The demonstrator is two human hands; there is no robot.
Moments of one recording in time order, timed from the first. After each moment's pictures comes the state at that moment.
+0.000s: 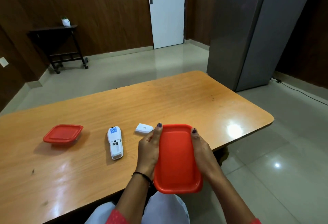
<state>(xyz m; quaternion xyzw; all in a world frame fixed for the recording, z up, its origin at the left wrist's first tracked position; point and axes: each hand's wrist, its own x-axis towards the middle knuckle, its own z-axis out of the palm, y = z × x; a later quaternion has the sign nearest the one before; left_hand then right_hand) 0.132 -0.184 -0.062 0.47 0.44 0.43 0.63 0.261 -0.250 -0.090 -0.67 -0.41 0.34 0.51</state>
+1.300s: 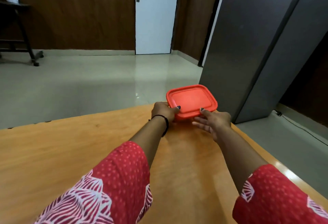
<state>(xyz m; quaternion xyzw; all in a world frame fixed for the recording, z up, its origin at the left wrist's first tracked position) 0.460 0.285 -0.139 0.58 0.47 0.30 0.59 0.572 0.199 -0.134 -0.64 -0.13 0.35 0.67</state>
